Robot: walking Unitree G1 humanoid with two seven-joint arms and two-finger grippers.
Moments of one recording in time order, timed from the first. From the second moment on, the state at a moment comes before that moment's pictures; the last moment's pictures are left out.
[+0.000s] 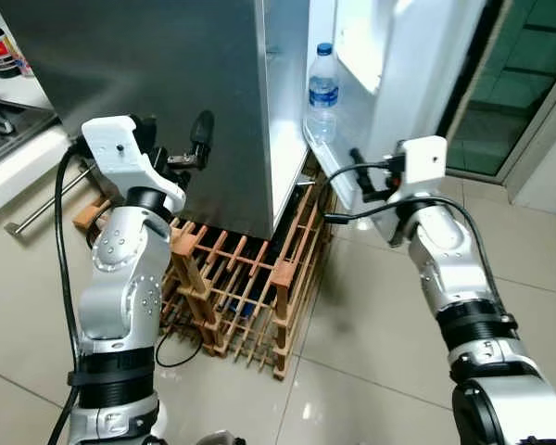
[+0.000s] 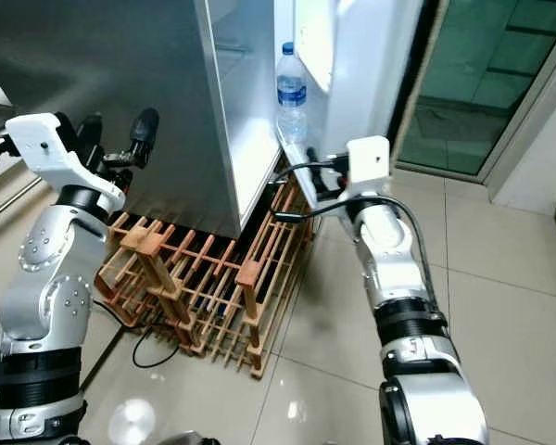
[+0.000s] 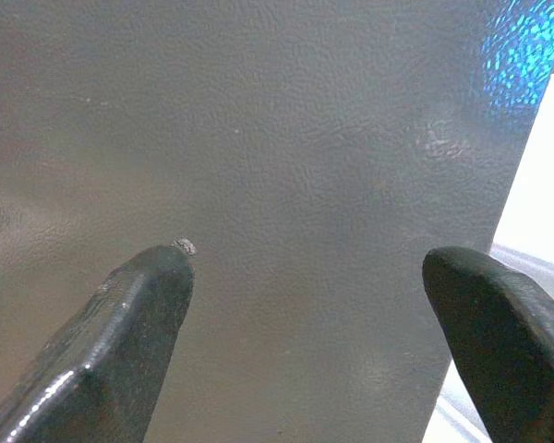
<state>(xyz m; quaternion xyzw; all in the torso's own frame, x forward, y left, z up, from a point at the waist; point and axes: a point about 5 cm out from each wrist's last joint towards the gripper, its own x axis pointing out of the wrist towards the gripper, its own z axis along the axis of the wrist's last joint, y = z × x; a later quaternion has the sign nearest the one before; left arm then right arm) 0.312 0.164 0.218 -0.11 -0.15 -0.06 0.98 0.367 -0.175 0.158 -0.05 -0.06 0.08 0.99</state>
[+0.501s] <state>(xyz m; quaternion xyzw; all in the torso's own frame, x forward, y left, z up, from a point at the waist) 0.317 0.150 0.213 -0.12 -0.13 -0.09 0.98 0.309 -0.355 0.146 -0.20 0.01 -0.21 0.96</state>
